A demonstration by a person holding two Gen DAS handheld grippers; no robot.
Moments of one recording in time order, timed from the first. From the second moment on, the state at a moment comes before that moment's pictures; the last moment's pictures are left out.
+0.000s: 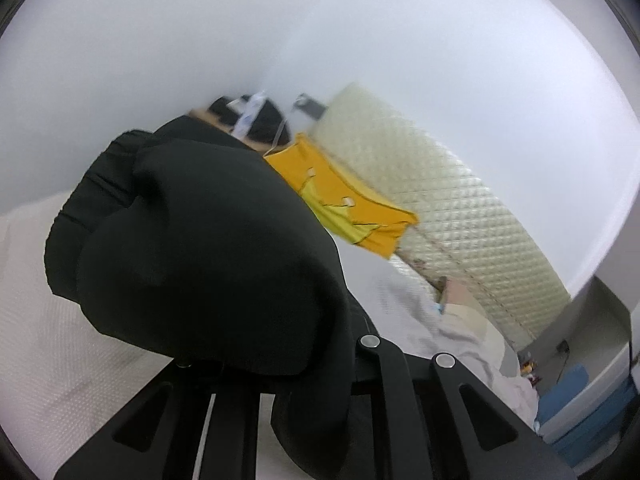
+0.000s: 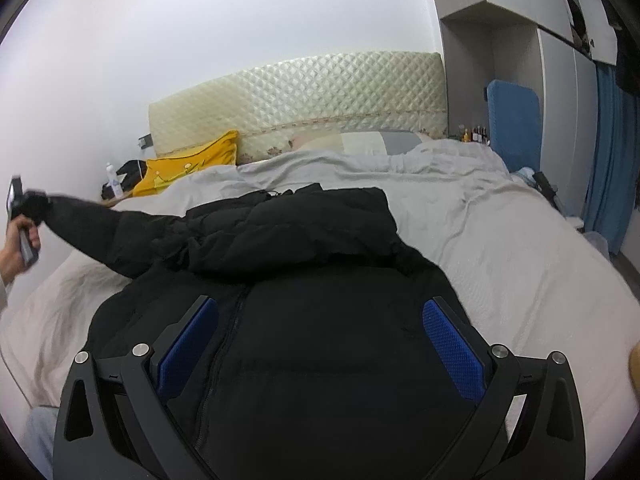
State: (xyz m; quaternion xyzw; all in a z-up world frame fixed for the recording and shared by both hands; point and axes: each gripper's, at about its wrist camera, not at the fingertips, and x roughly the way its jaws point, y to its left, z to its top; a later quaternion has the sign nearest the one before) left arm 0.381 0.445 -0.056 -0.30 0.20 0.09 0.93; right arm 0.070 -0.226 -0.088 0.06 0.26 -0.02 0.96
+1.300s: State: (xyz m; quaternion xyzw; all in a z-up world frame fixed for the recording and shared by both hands) left arm 0.356 -0.131 -0.010 -0.04 0.27 -0.14 0.95; right arm 0.030 -0.355 -0.064 0.13 0.21 -0.03 0.97
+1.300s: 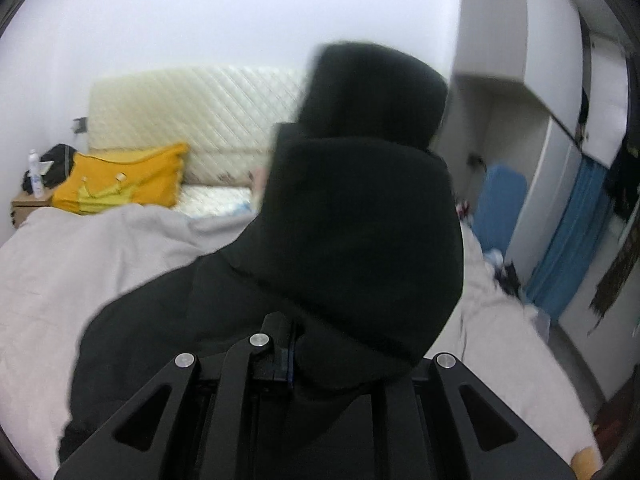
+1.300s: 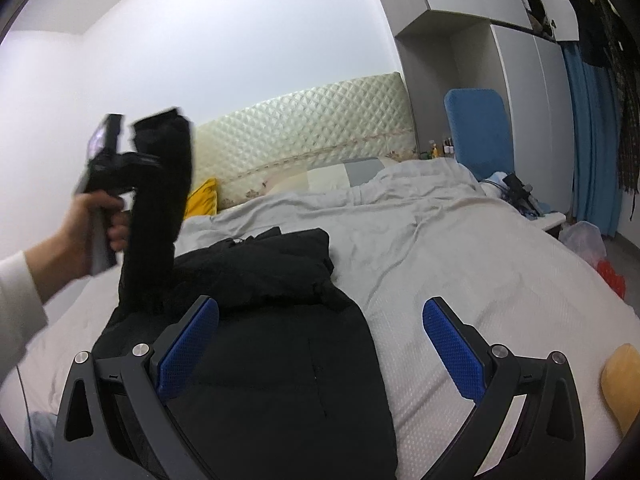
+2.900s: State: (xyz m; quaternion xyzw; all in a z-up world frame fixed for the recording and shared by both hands) left arm 0.295 -0.121 0.002 0.03 0.24 -0.21 0.95; right arm 0.088 -0.328 -0.023 0.08 0.15 0.01 0.99
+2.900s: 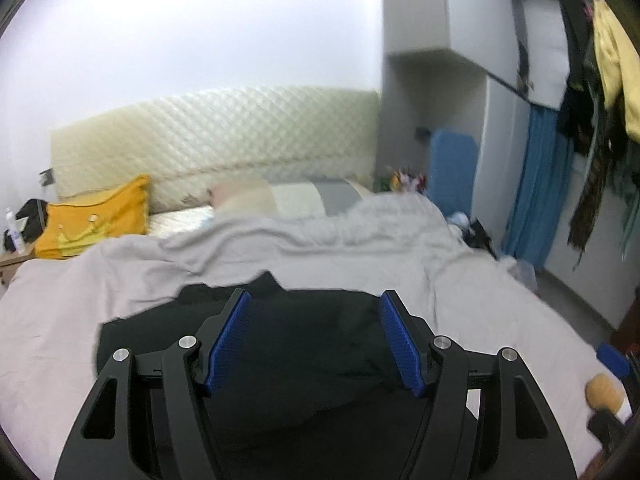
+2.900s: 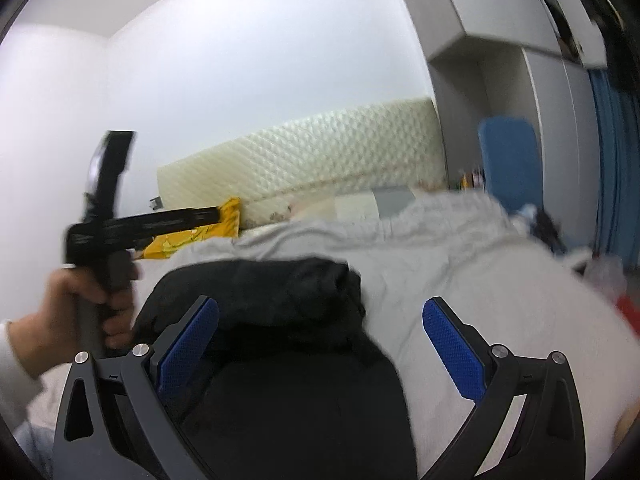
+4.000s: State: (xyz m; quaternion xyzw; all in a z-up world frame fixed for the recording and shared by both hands) left arm 0.463 0.042 -0.189 -0.01 0.34 -0.09 0.94; right arm 0.383 -0.217 -0.162 0.04 0.27 0.09 0.96
